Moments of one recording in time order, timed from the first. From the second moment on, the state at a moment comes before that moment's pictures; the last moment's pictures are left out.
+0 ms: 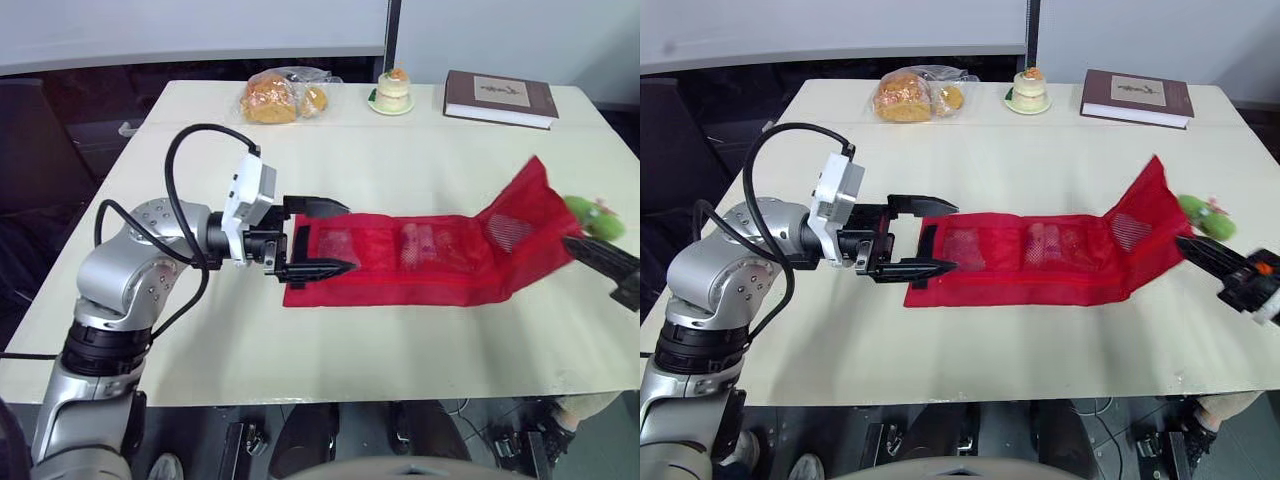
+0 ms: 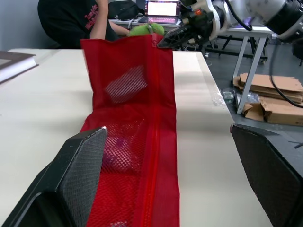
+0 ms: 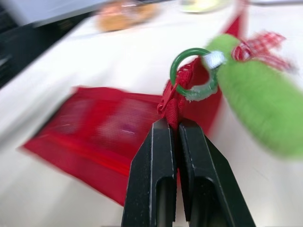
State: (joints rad) left arm -0.54 0.79 0.02 -0.31 -0.72 0.59 -1.18; right arm -0.01 -0.87 -0.59 -0.42 1.11 0.92 0.65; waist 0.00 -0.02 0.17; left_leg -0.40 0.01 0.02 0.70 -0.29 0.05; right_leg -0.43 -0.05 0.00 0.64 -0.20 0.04
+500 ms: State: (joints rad) left arm -0.52 0.82 0.04 -0.32 -0.71 0.60 -1.18; right arm -0.40 -0.80 0.24 -0.46 0.63 0.91 0.58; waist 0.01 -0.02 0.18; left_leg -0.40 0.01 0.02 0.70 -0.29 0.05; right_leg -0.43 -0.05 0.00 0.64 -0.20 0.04
